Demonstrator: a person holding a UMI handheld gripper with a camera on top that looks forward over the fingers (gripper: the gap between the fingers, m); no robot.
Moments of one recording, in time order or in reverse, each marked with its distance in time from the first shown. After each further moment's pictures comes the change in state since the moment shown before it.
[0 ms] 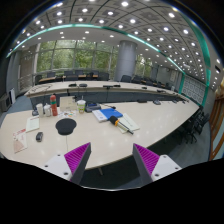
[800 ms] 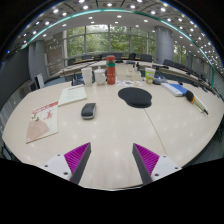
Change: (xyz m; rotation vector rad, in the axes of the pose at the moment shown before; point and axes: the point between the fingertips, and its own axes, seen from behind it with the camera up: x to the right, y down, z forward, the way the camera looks) arm -0.433 0.181 0.163 -0.152 -0.394 -0.062
